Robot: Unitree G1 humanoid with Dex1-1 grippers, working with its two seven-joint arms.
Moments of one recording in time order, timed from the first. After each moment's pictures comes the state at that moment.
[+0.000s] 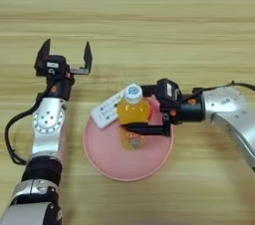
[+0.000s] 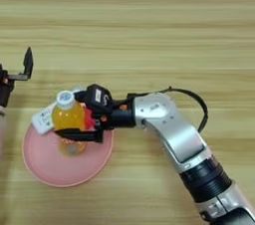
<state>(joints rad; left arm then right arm) -0.31 0.15 0.14 0.56 -0.08 -0.61 -0.14 -0.34 -0.36 0.38 -0.23 0.29 0.30 1.01</state>
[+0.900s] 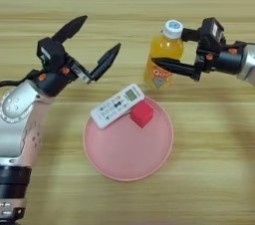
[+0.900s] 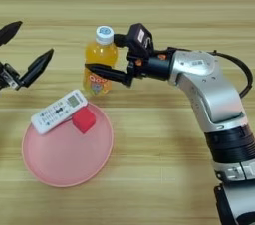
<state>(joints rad) -0.16 0.39 0.01 -0.11 -0.48 -0.16 -0.79 -0.50 -0.45 0.11 -0.15 0.39 0.38 0.97</state>
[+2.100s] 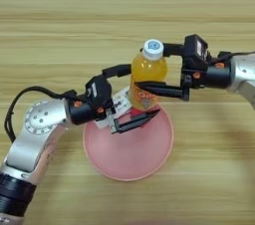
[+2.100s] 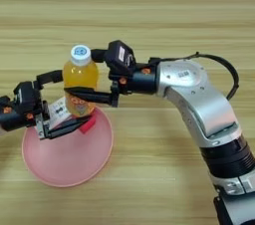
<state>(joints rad) -0.13 0.43 -0.21 -0.14 -0.40 -0.12 -0.99 -0.46 -0.44 0.22 -0.36 0.42 0.43 0.98</state>
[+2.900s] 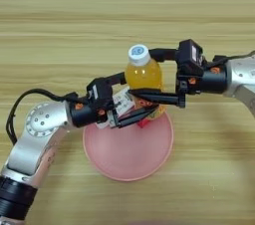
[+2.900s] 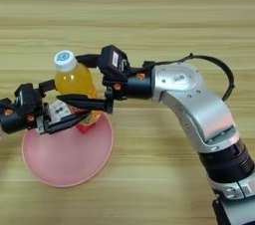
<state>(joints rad) -0.11 0.42 -0.21 -0.16 -0.40 -0.12 -0.97 -0.44 -0.44 0.24 -0.42 0.43 0.47 0.97</state>
